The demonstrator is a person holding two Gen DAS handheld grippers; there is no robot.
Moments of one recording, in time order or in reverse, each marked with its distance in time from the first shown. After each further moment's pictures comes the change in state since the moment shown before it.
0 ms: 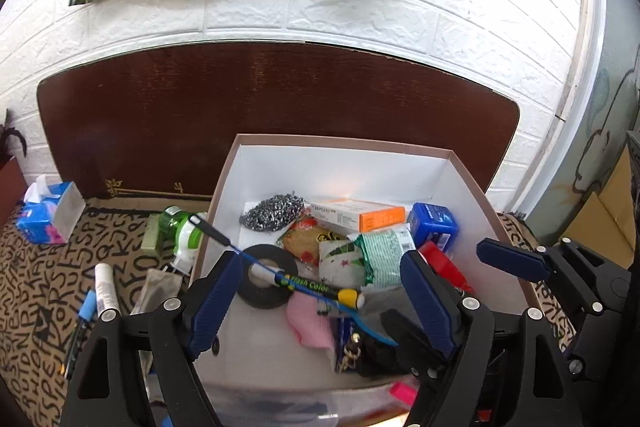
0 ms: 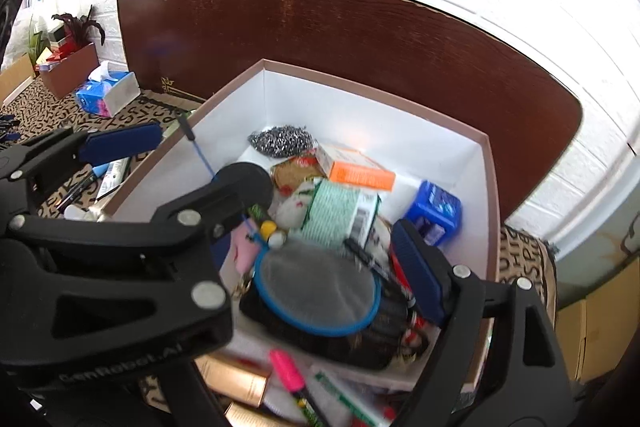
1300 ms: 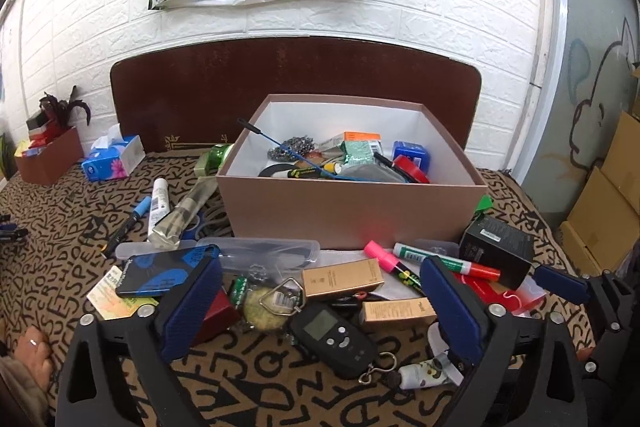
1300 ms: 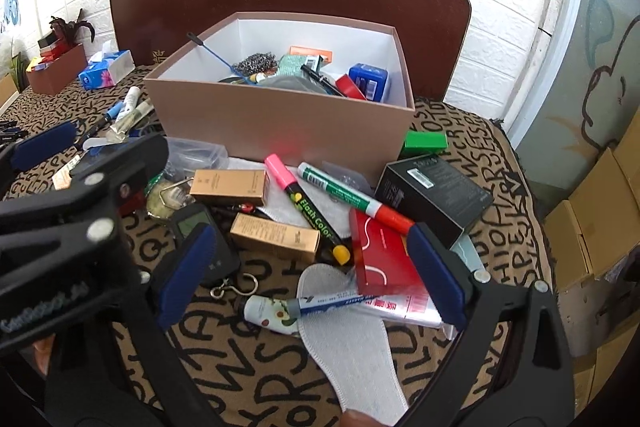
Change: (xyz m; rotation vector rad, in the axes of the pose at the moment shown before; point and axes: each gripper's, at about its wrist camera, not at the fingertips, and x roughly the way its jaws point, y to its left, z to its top) left arm -0.115 -0.046 -0.127 -0.009 -0.068 0.115; right arm -0.102 0.012 -0.155 0.160 0.013 -0.110
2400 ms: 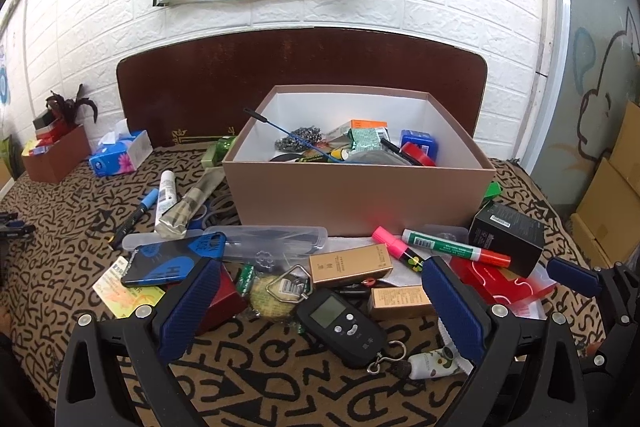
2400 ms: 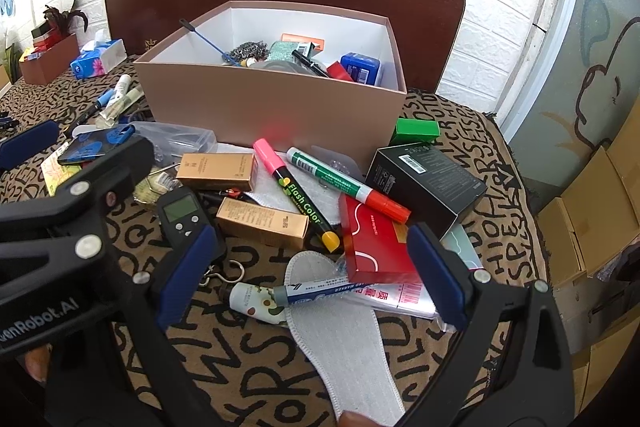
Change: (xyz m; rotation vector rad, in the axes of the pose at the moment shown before) left arm 0.004 -0.002 -0.010 0.017 0.018 0.066; right arm 0.005 -0.001 -0.009 -0.015 0.016 -0.033
